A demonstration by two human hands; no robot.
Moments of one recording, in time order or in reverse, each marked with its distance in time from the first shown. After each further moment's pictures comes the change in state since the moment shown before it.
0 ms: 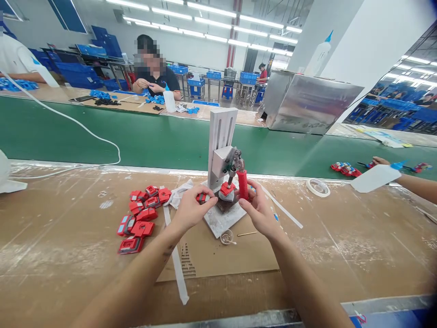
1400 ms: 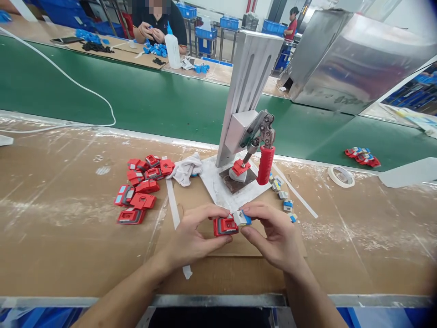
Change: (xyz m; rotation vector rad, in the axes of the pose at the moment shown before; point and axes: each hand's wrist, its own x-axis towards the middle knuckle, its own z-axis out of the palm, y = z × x) left_hand -0.080 -0.015 0.009 -0.086 -0.147 0.245; right_hand -0.049 -0.021 0.026 -0.111 -0.141 -0.204
